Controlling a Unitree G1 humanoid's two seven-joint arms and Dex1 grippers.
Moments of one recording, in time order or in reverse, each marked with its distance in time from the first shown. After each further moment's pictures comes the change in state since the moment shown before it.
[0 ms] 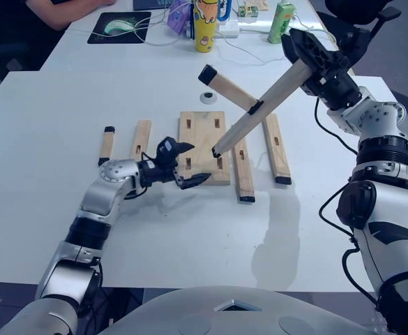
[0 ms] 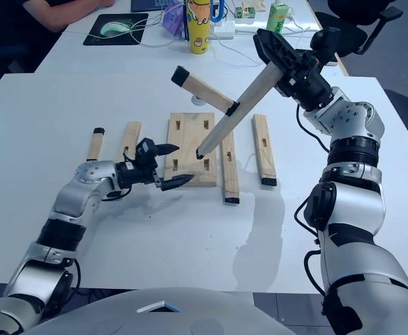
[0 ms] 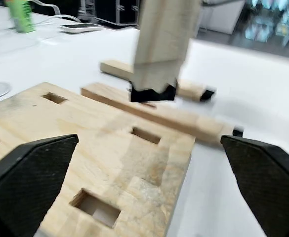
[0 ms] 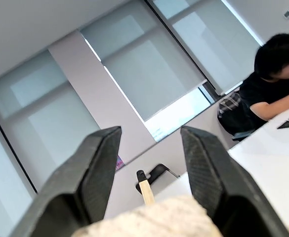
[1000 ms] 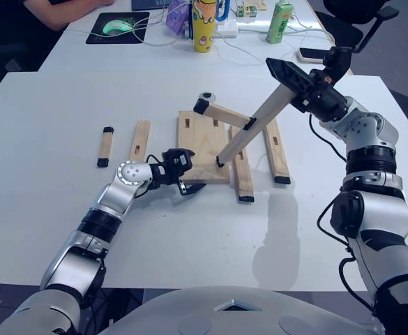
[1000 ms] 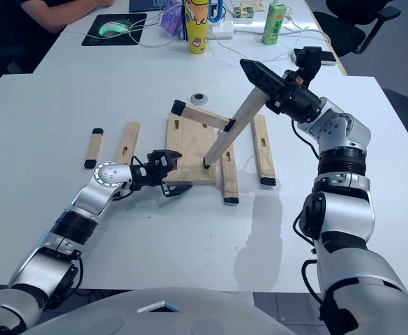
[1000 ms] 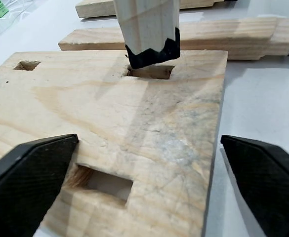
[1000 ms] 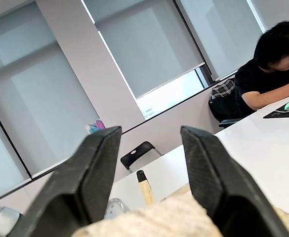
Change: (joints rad) left arm -0.044 -0.012 -0.083 0.169 0.238 -0.165 0.037; right arm 0.083 0.036 0.069 -0.073 -0.116 -0.159 0.084
